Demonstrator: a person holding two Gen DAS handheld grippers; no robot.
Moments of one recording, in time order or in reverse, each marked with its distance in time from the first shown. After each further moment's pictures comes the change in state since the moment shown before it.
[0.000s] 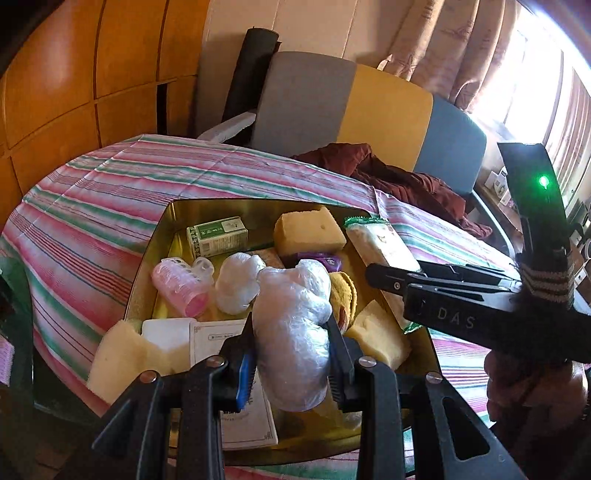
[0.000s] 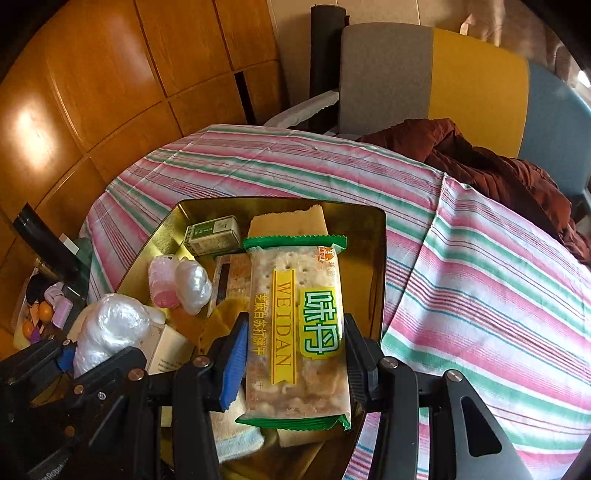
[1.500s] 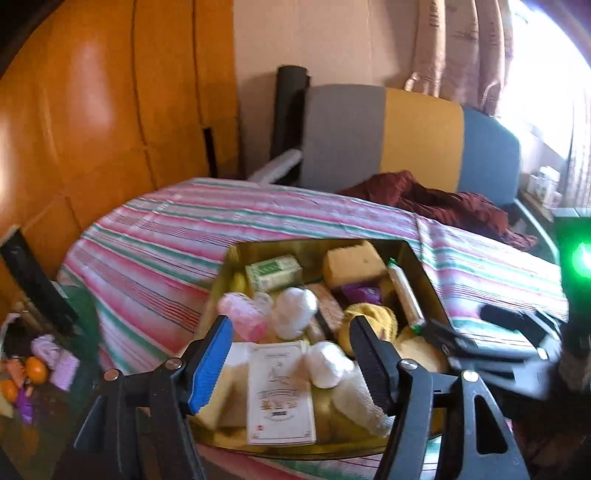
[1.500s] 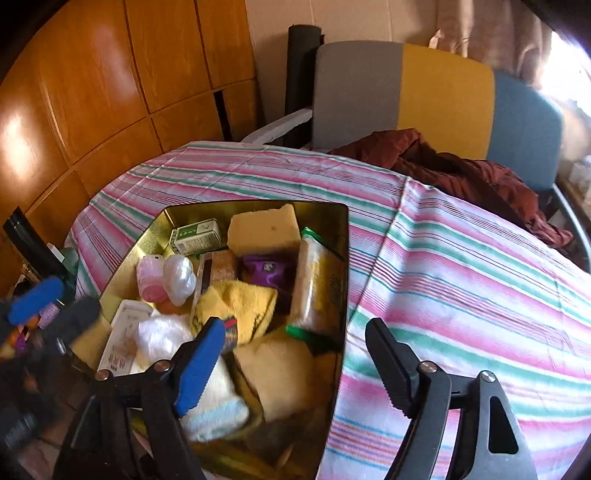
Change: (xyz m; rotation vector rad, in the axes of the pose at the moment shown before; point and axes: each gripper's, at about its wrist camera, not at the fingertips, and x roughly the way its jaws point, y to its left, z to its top) left arm -0.042 -0.016 0.002 0.046 -0.145 0.281; right arm -0.036 0.003 -0.044 0.043 -0.097 -0.117
